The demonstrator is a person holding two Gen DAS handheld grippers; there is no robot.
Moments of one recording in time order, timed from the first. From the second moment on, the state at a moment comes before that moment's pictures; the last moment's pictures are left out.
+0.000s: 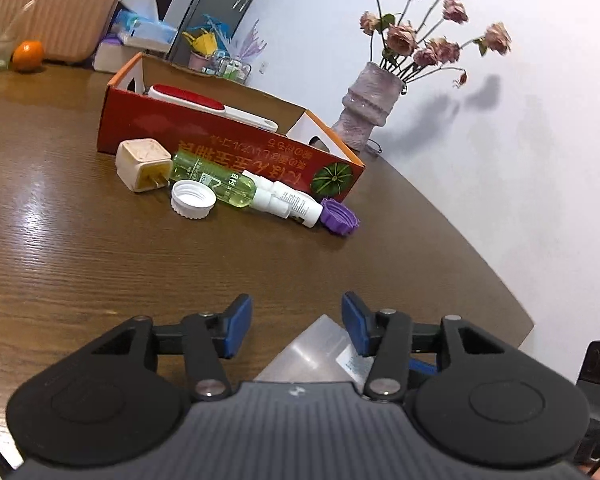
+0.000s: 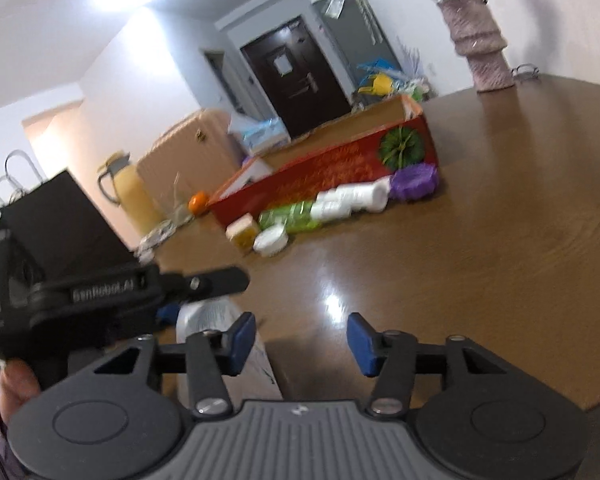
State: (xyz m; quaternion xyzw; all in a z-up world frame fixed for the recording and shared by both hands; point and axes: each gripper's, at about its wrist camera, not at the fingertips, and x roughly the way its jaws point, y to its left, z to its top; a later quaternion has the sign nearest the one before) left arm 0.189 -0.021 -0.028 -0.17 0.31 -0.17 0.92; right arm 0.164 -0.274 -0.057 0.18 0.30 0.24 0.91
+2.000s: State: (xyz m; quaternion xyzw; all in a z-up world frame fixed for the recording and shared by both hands) left arm 0.179 0.029 -0.042 -0.25 0.31 -0.10 0.91; right arm 0.191 -0.232 -0.056 0.22 0.32 0.28 0.88
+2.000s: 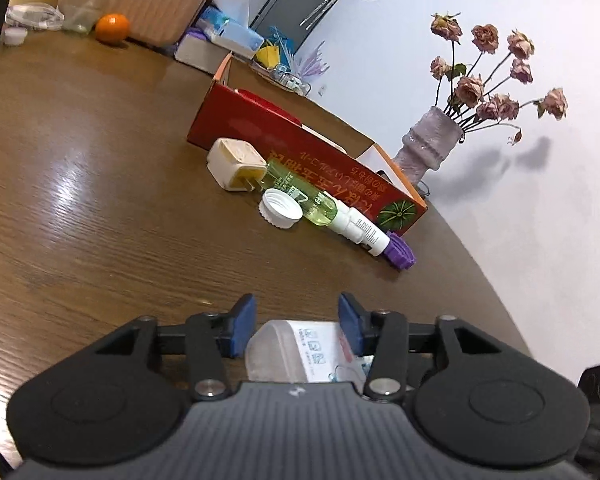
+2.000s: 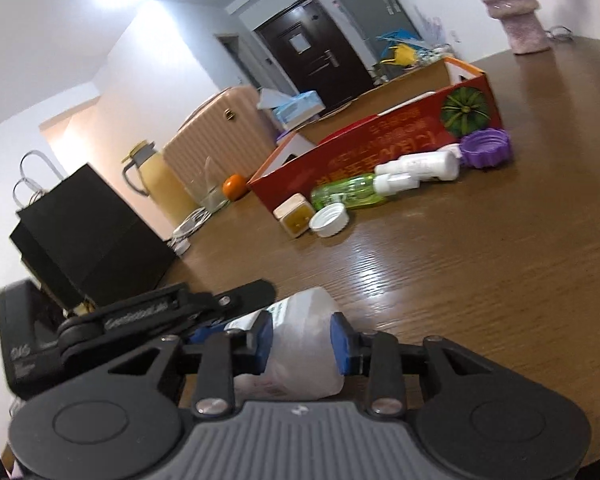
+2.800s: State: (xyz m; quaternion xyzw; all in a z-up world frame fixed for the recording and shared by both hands) left arm 0.306 0.015 0.030 -0.25 0.26 -0.17 0.92; right arm 0.300 -0.231 0.035 0.17 0.22 0.25 0.93
